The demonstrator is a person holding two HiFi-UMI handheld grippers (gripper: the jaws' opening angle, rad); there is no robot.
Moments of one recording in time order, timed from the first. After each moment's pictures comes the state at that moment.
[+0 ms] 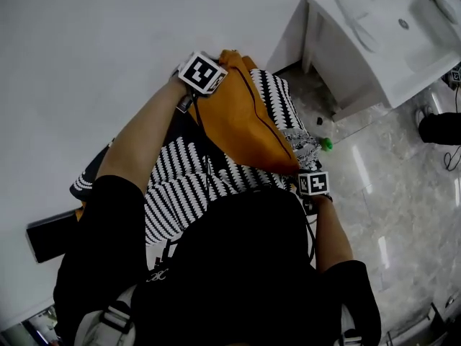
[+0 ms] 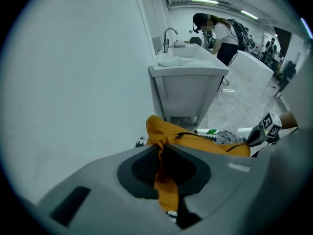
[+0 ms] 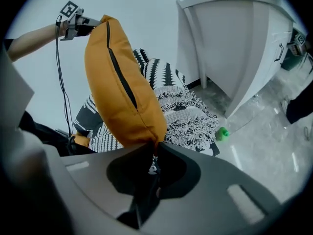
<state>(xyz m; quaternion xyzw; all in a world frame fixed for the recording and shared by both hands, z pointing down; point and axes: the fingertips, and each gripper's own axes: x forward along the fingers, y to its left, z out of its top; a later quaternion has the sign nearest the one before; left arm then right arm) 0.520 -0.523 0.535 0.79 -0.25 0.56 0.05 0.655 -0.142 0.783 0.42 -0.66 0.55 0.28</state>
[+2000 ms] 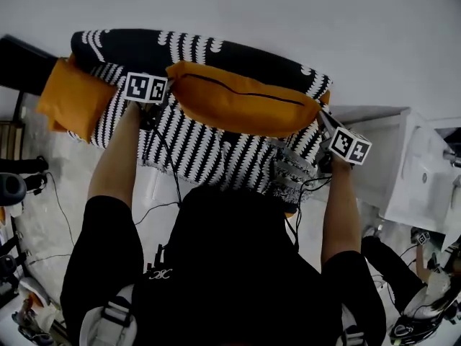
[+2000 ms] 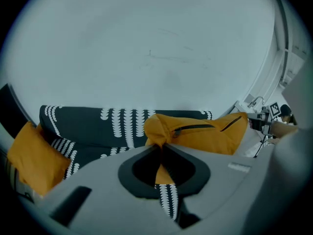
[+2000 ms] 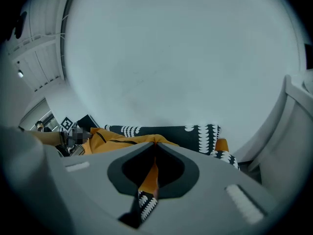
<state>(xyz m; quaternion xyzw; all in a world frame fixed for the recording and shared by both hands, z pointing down) 0.019 -0.251 0.553 0.62 -0.63 0.23 0.40 0.450 -0.420 0.535 0.30 -0.87 0.32 0.20</state>
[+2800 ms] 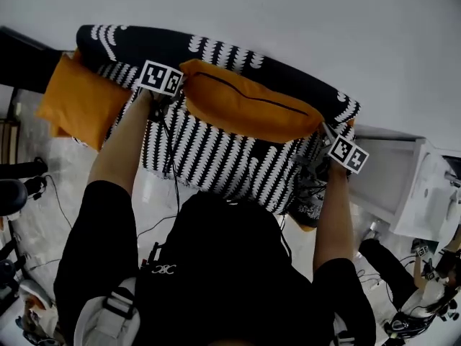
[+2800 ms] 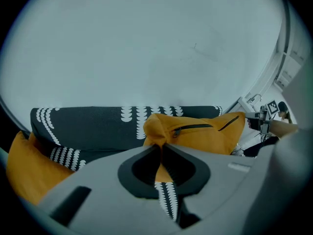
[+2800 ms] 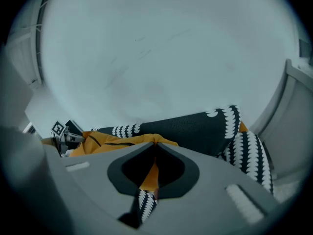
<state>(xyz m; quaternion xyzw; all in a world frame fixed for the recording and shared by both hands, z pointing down) -0.175 -0.269 0.606 0.64 -0.57 0.26 0.44 0.269 -0.403 0.583 0.37 -0.81 0.38 0.23</state>
